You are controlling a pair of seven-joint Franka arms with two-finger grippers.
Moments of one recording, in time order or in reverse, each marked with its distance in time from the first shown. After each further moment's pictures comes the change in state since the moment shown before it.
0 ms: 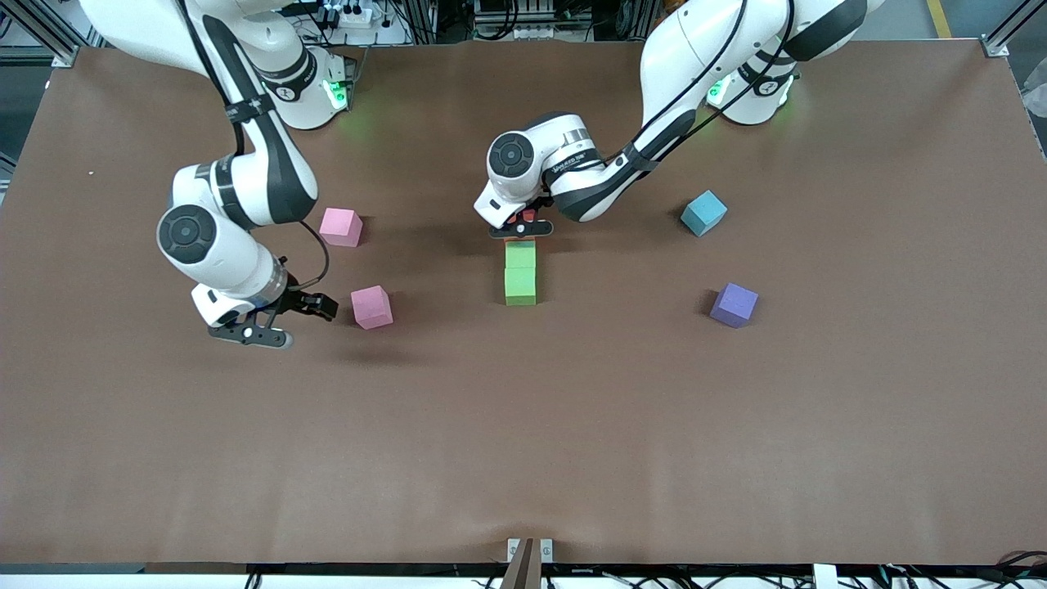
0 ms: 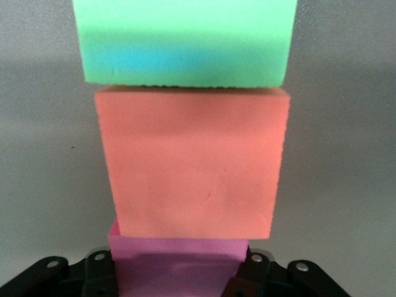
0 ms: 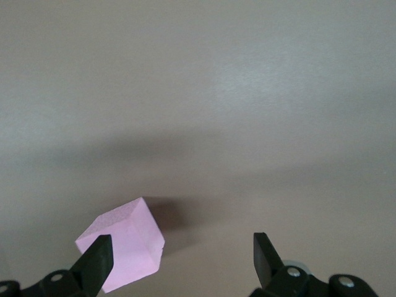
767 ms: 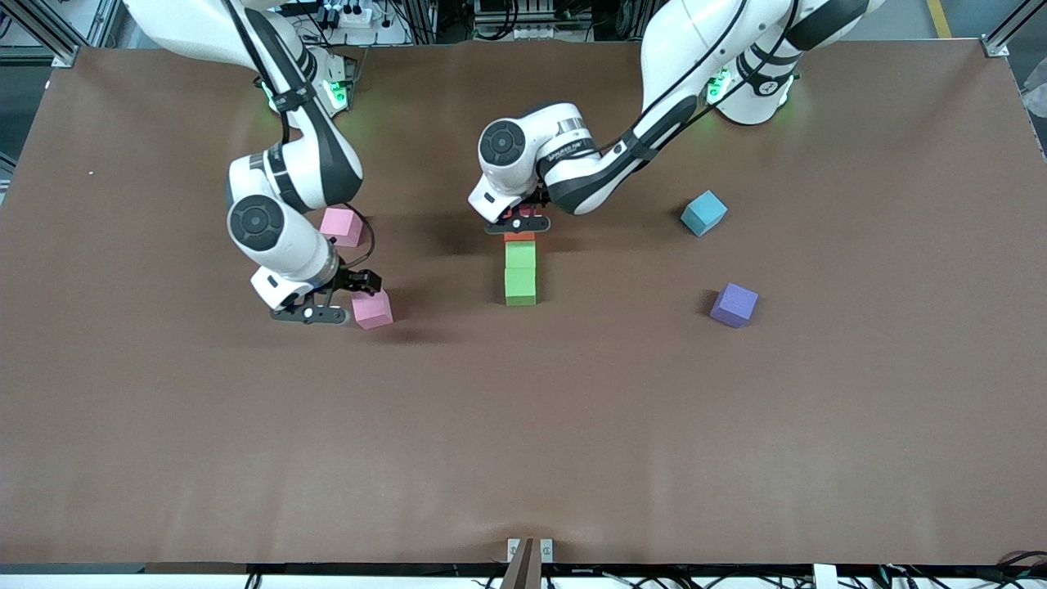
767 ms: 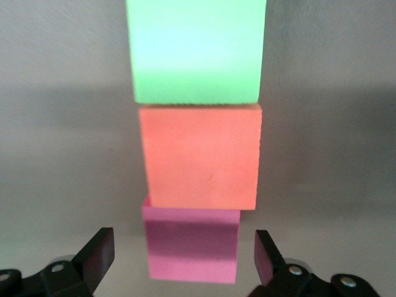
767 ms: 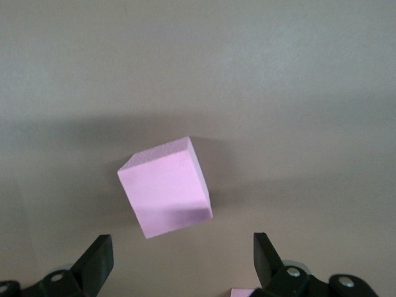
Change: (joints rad) left arm -0.006 -0.085 -0.001 0.035 0.013 -0.117 0.000; right arm 0.120 0.000 0.004 -0.081 0.024 0.001 0.000
